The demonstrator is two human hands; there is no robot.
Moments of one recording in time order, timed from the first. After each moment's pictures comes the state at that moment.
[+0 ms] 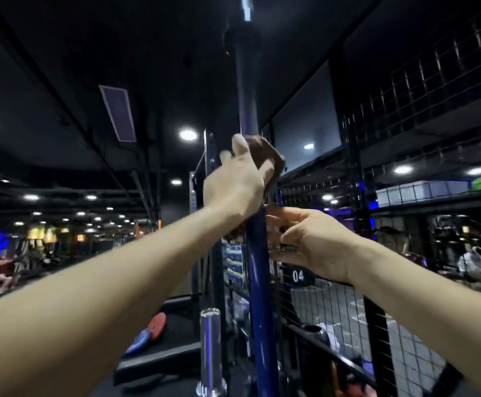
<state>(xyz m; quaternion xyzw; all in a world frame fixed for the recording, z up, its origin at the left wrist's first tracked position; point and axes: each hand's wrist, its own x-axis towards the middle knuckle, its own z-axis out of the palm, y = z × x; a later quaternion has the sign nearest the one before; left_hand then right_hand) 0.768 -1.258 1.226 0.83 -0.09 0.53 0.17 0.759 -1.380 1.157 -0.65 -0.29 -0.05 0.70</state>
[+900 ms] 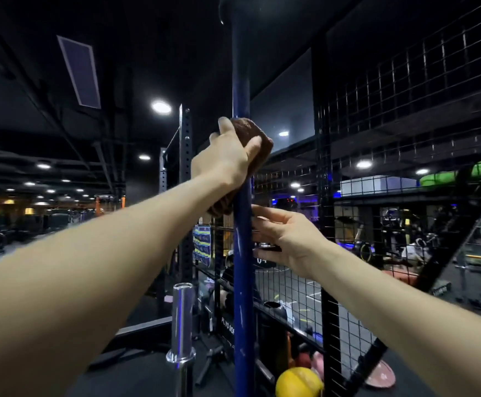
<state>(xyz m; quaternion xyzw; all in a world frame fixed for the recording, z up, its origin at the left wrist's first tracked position) 0.770 -1.252 1.222 0.83 -0.12 0.47 0.28 0.752 -1.368 1.124 -0.65 -0.20 -0.11 0.72</state>
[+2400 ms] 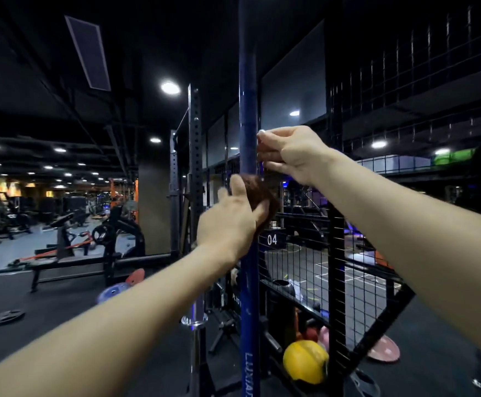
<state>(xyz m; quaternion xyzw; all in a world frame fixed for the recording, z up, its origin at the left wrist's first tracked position) 0.752 -1.254 1.106 0.89 -0.11 0.41 0.17 0.764 -1.376 1.204 -0.71 -0.22 -0.24 0.62</state>
